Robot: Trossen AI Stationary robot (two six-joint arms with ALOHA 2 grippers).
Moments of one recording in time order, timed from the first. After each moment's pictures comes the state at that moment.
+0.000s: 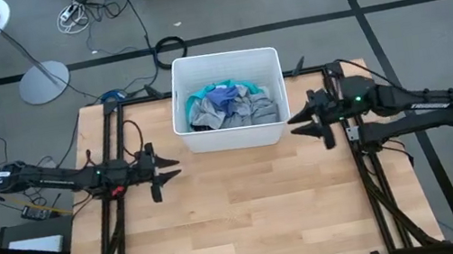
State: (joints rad) left arm -0.12 0.46 0.03 0.27 -0.22 -0.14; right arm -0.17 0.66 0.67 -0.25 -0.21 0.25
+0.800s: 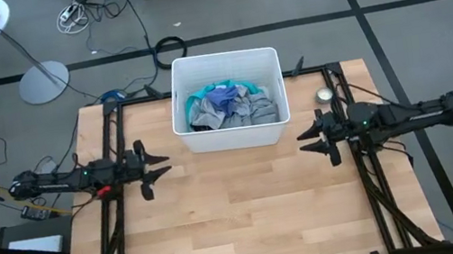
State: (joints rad) left arm -0.12 0.07 0.04 -0.04 -0.26 -0.08; right arm 0.01 0.34 0.28 -0.19 -0.02 0.26
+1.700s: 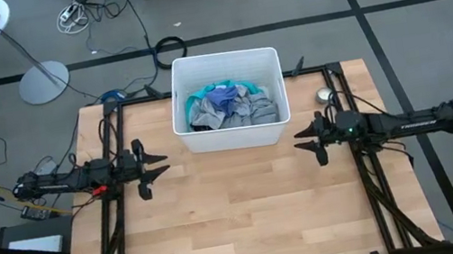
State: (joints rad) left arm -0.12 0.00 0.04 -0.04 -0.25 -0.06; right arm -0.12 0.33 0.05 -0.09 0.06 0.20
